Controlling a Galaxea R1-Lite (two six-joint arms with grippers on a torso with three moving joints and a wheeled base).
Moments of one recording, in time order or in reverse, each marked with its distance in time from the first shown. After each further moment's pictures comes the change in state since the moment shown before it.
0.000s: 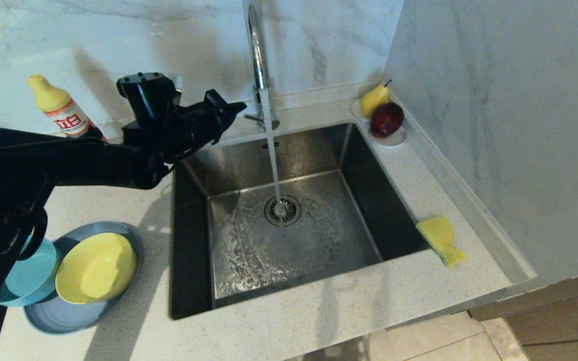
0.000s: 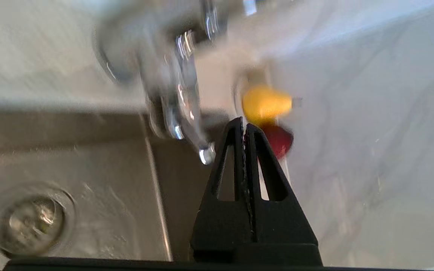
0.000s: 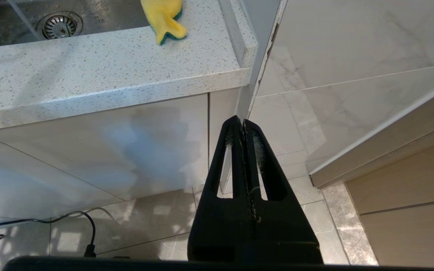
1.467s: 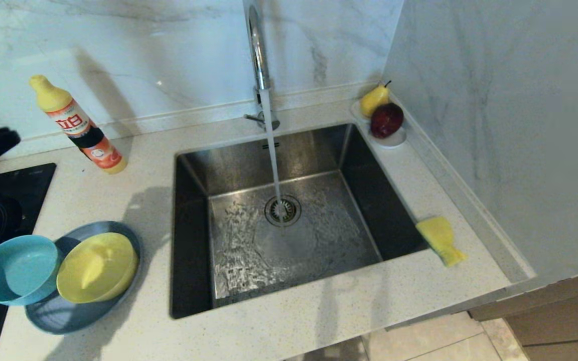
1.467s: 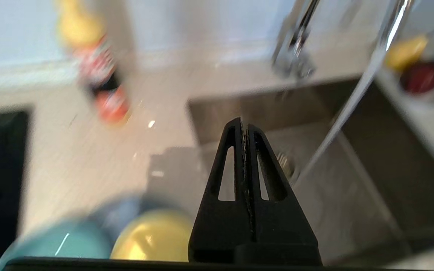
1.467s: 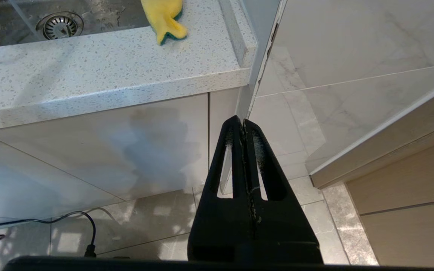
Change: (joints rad) left arm 0.035 -1.251 0.990 0.311 0.448 0.833; right arm 0.000 0.000 0.000 0.000 0.000 0.000
